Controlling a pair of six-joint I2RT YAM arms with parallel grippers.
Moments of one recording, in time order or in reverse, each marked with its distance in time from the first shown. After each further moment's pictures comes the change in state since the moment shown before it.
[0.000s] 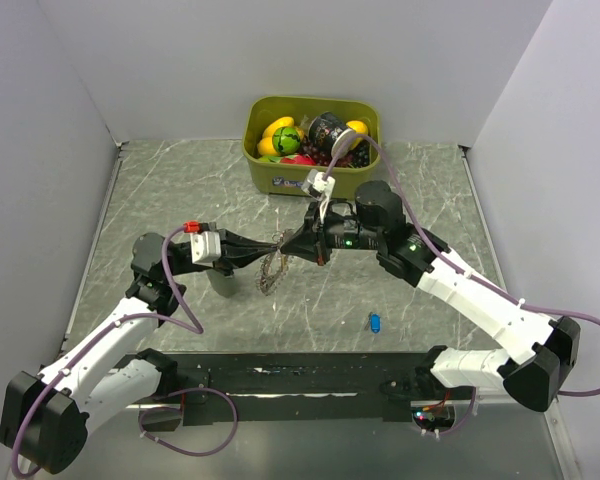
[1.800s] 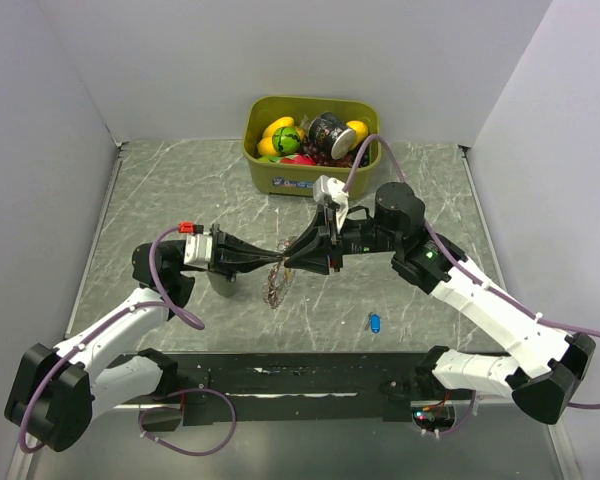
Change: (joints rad) left arm -0.035 0.125 -0.009 0.464 0.124 -0.311; right arm -0.013 -0.089 -0.013 0.074 -0.254 -0.072
